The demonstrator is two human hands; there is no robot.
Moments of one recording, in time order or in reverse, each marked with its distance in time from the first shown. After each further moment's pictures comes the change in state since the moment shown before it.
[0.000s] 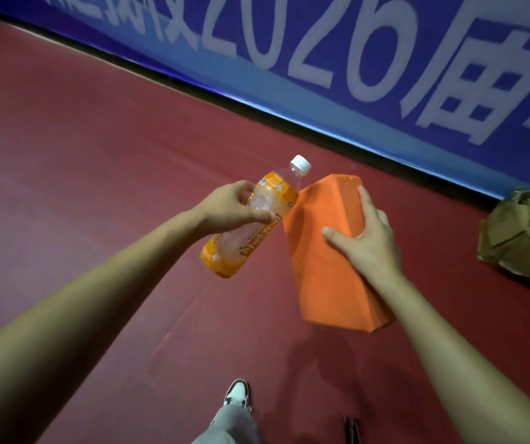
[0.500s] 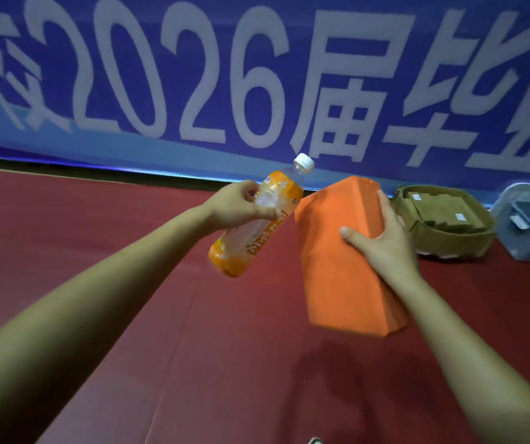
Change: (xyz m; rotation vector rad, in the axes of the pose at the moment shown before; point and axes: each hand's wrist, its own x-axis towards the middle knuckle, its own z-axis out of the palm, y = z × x) left_hand 0.171 0.141 -0.018 0.058 -0.275 0.356; right_hand 0.098 0.005 -0.096 0.057 0.454 0.228
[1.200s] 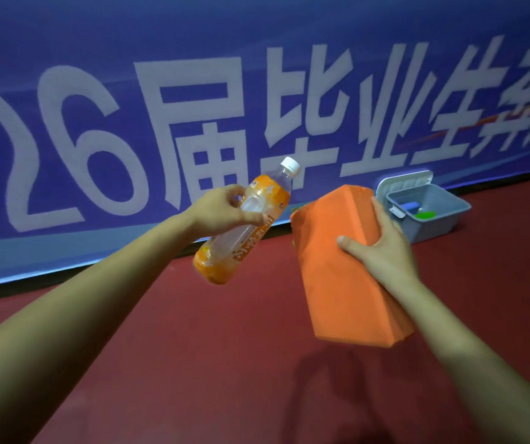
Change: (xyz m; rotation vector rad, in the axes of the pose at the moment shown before) left_hand 0.289 0.230 0.168 0.142 -0.216 0.293; right_hand 0.224 0.181 -0.187 -0.045 0.313 0.209
